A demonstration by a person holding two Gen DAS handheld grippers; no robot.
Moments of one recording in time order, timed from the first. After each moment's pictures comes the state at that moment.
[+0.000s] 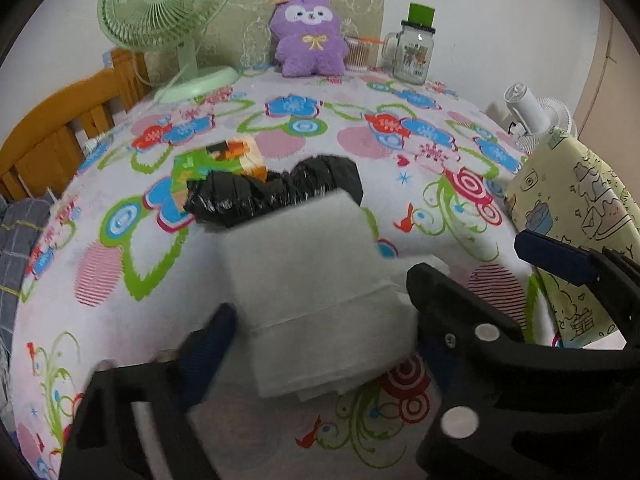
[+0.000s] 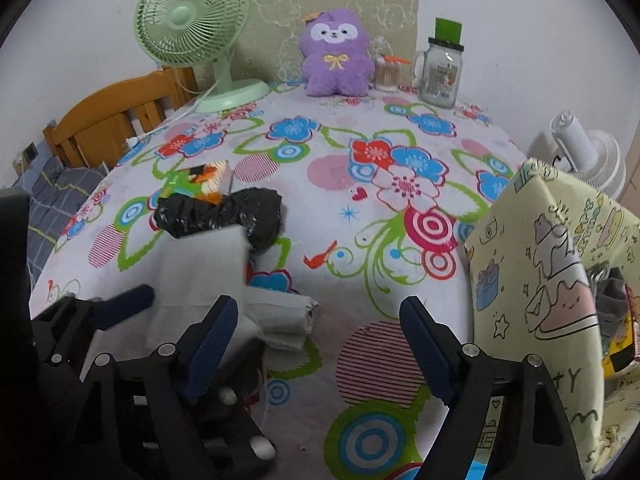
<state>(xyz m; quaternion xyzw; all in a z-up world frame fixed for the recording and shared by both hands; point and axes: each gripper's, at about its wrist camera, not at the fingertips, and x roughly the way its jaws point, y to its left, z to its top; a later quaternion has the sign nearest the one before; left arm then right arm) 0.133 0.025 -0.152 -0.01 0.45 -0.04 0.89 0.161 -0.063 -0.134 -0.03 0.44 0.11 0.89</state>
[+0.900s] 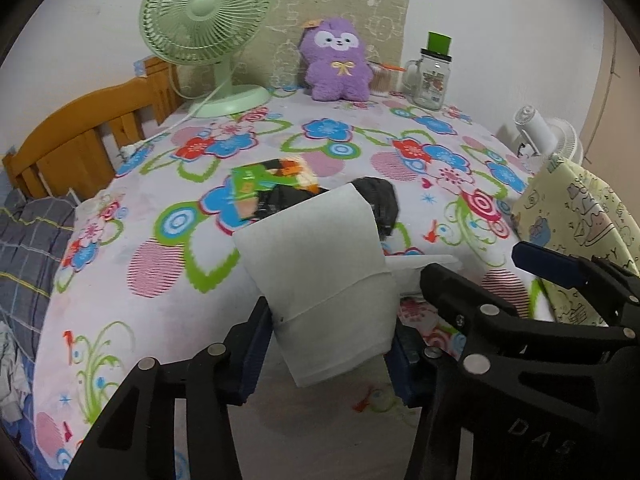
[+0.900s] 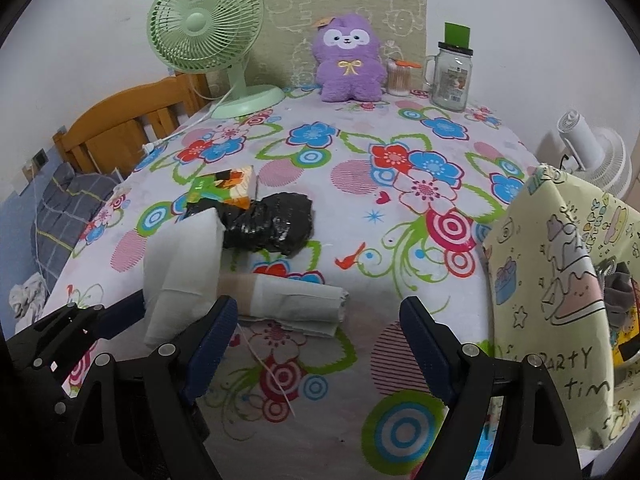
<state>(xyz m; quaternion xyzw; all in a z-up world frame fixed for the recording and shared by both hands) 0.106 0.053 -0.132 -0.02 0.42 -0.01 0.91 0.152 -0.047 -0.124 -0.01 0.43 0.13 0.89</state>
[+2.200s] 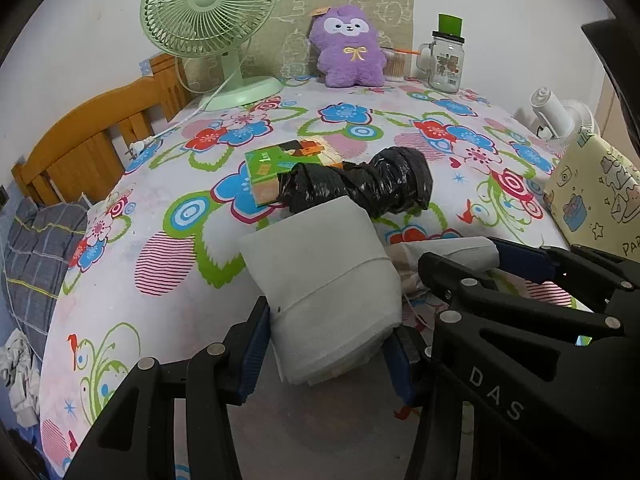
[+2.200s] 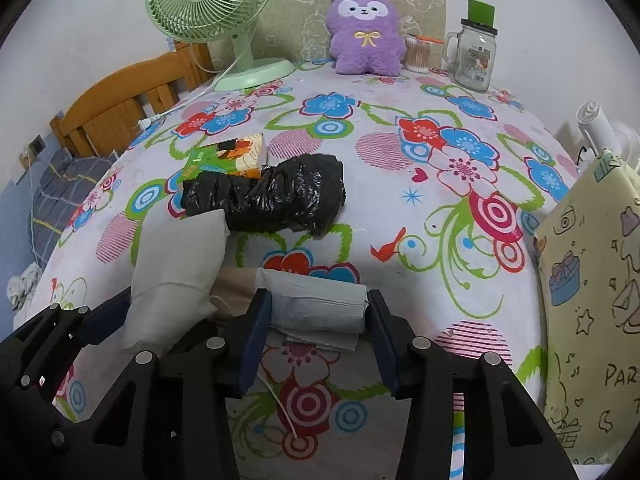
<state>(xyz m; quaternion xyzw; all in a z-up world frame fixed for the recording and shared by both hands) 0.112 0.060 -0.153 0.01 0.43 0.01 0.90 0.170 -0.024 -0.156 -0.02 0.46 0.13 0.88</state>
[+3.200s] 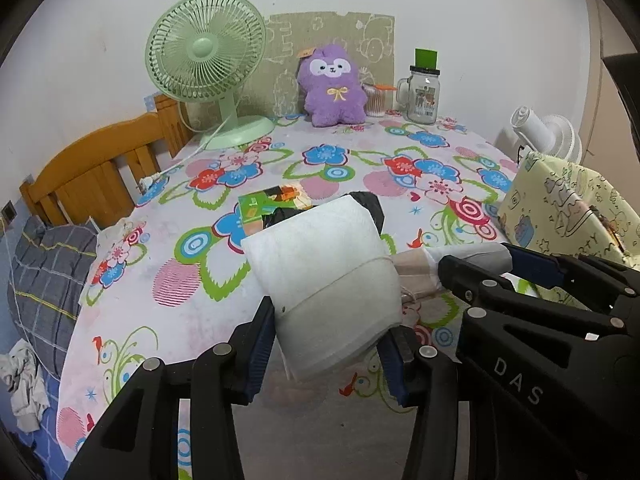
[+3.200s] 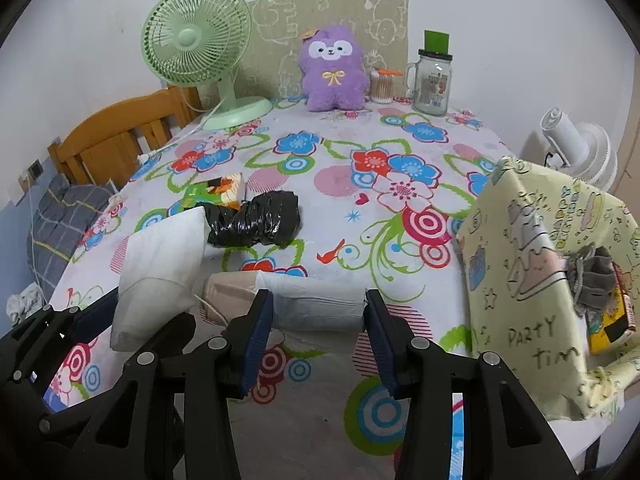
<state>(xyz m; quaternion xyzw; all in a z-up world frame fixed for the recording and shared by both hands) 0.080 0.030 -0.113 0.02 0.38 0.01 0.92 0.133 -0.063 -0.115 0.00 0.42 0.11 0.90</state>
